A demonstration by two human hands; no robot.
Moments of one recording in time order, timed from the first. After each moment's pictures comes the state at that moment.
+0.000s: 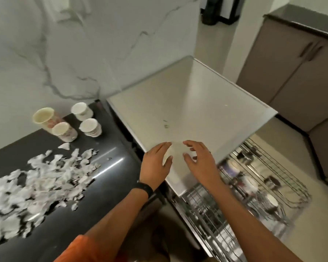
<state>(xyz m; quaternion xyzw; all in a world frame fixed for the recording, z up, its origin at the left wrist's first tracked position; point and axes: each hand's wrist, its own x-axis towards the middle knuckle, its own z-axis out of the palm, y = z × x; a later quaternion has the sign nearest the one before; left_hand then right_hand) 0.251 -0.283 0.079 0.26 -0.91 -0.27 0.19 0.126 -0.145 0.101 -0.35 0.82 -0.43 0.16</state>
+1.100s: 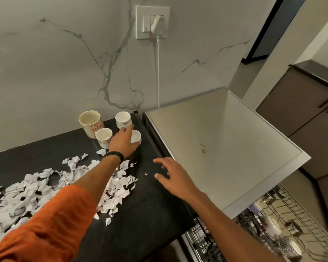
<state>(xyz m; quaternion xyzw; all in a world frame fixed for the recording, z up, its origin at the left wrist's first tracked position) 0.357 -0.563 0.100 0.43 -0.87 -0.20 0.10 0.252 -0.325 0.123 -0.52 0.76 -0.30 0.26</state>
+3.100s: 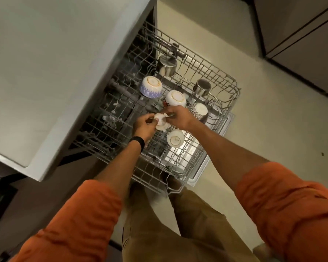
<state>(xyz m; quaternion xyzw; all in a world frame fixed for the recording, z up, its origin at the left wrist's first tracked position) 0.059 -0.041 -0.165 0.44 -0.68 -0.57 -0.15 -0.042 0.095 -0.142 -0.19 0.83 -0.31 0.42</state>
